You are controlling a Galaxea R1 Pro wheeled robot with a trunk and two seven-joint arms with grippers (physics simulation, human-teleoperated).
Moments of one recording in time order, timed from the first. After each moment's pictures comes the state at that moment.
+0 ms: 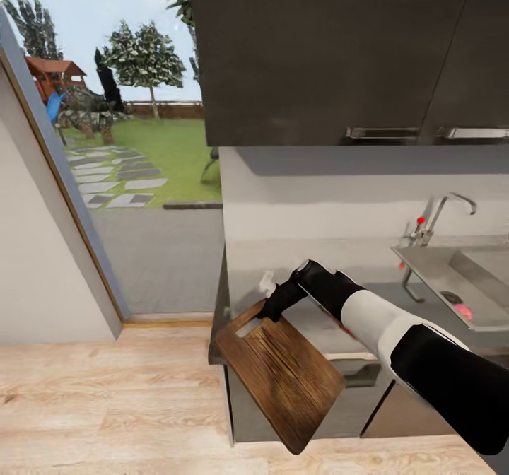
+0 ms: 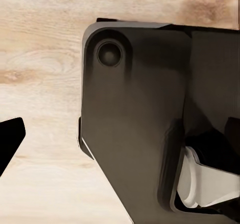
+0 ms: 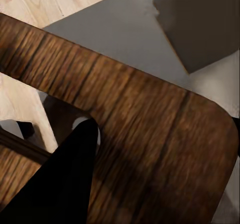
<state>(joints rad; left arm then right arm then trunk) 0.00 -0.01 0.01 -0.18 0.07 -0.08 -0.01 -1.21 0.07 0.89 -0.33 -0.10 0.39 0.91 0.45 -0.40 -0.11</state>
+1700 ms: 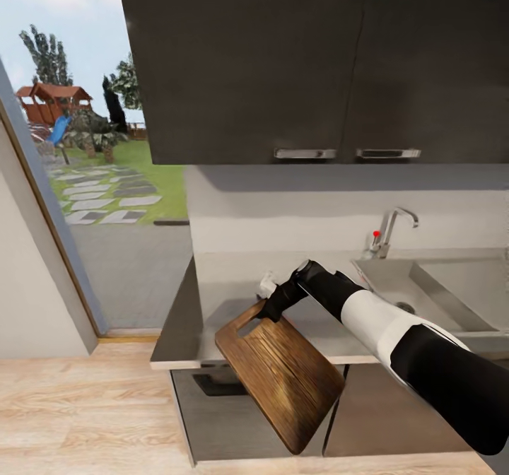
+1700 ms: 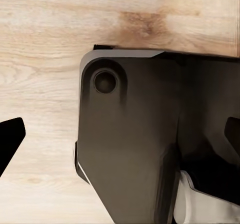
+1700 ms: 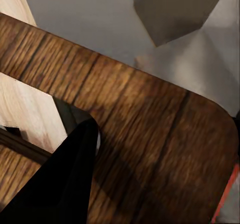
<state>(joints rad) 0.00 -0.02 0.01 -0.18 0.07 -0.08 -0.01 -1.21 0.07 0.89 -0.33 -0.10 0.39 0.91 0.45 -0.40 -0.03</state>
